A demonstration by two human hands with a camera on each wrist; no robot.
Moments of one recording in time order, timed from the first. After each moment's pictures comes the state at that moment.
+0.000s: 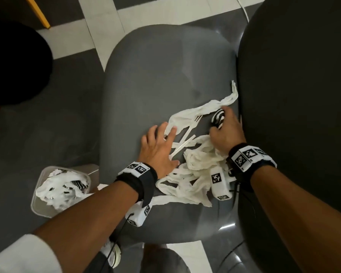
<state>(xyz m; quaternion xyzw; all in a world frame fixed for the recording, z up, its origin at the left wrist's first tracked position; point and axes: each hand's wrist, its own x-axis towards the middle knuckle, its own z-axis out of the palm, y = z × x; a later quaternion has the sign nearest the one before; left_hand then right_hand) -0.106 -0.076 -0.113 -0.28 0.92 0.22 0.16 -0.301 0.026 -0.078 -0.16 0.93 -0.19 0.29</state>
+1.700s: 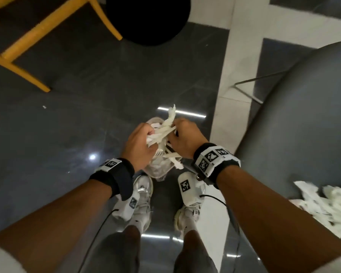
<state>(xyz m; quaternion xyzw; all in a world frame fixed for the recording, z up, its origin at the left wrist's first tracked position) 0.301 -0.207 -0.155 -0.61 0.66 0.44 -0.10 0.127 -0.214 -0.127 -0.54 0.68 -0.06 0.49</state>
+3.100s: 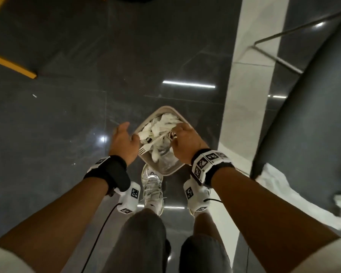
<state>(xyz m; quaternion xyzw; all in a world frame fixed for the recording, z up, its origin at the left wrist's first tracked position) 0.363 -0.203 -0.269 -0.73 0.52 0.43 0.04 0.151 -0.167 -0.250 -0.52 0.67 0.07 0.52</state>
